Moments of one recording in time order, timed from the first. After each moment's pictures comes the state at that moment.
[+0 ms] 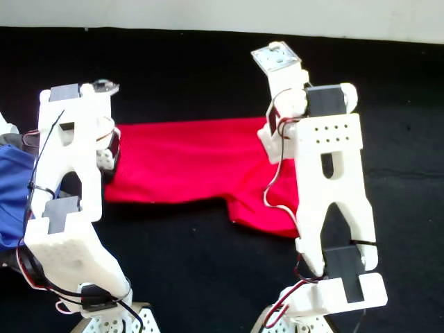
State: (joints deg) left arm -17.7 19.7 -7.3 92.0 -13.1; right arm -13.4 -2.3 -16.0 100.3 16.4
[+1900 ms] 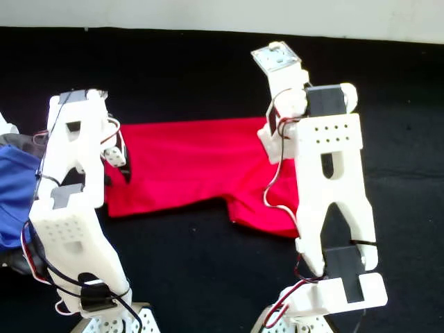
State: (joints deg) left arm -18.8 31.4 -11.1 83.5 1.8; right arm -13.4 -2.3 -16.0 100.3 16.4
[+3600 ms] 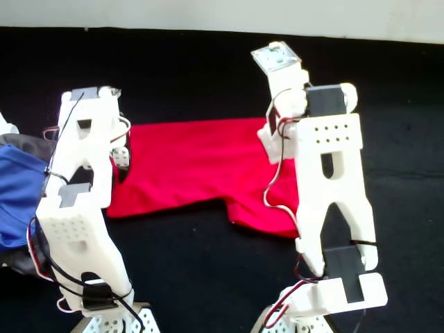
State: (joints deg) left arm -14.8 31.6 -12.6 85.4 1.9; right arm -13.4 -2.3 -16.0 100.3 16.4
